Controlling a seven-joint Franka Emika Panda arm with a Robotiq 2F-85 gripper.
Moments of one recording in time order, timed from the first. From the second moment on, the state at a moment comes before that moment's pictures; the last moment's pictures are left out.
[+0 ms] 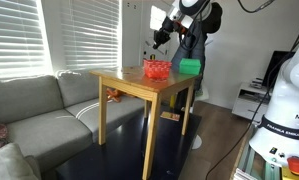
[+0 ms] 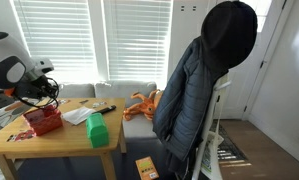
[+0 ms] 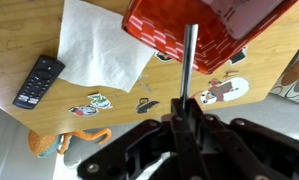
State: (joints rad) arm 0.06 -0.21 0.04 -2.23 0.04 2.62 0.12
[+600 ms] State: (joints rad) arm 0.11 -0.25 0.08 -2.38 0.08 2.83 0.11
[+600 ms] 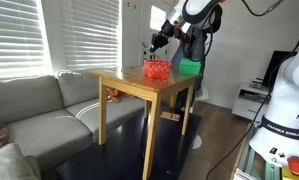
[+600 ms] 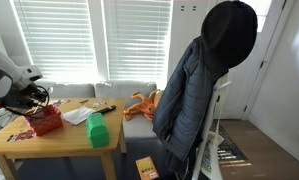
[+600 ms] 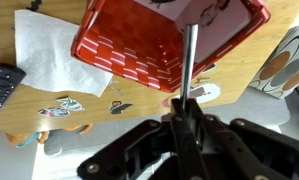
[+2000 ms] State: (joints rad) arm 0.07 -0.12 0.11 -2.49 0.05 3.12 0.12
